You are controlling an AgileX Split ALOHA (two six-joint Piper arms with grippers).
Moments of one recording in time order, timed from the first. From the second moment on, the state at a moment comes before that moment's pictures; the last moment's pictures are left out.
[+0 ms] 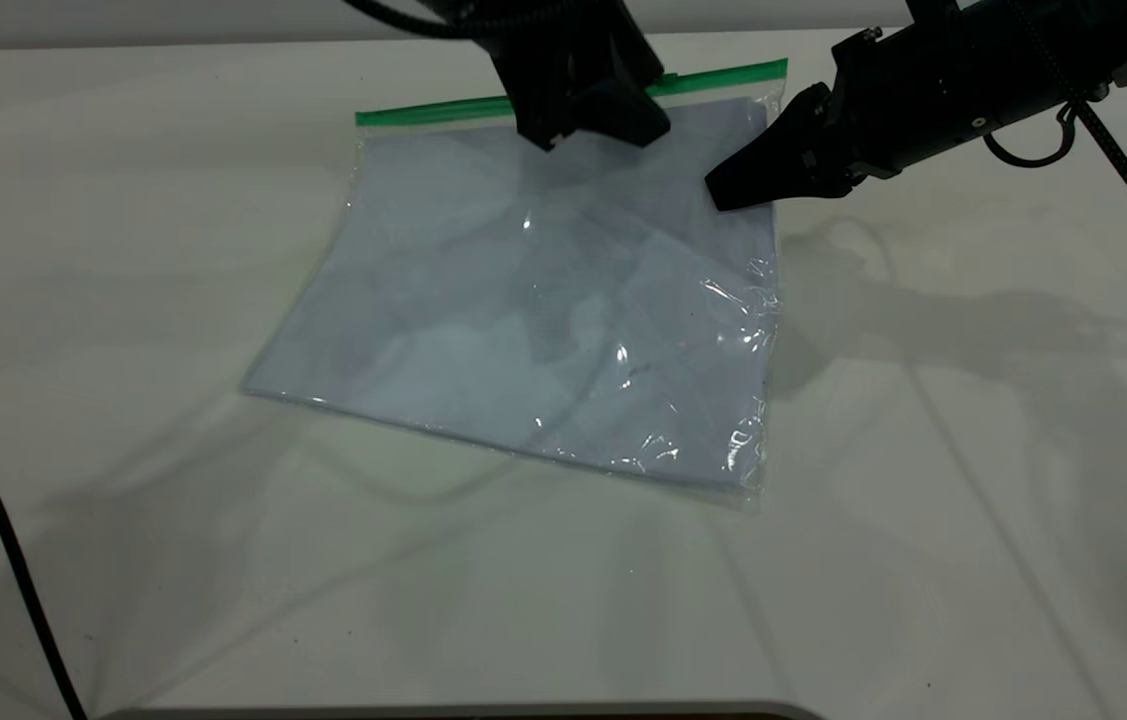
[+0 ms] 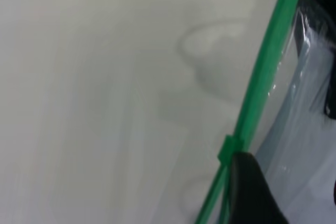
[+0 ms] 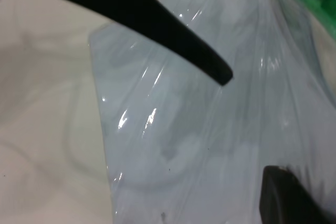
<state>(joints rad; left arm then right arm) -0.45 2.35 -1.59 -1.10 0.51 2.01 0.13 2.34 -1.22 1.53 0.79 -2.01</state>
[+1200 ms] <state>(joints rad) -0.44 2.36 -1.60 -1.06 0.48 1.99 0.03 2.34 -1.22 1.55 0.85 -1.92</state>
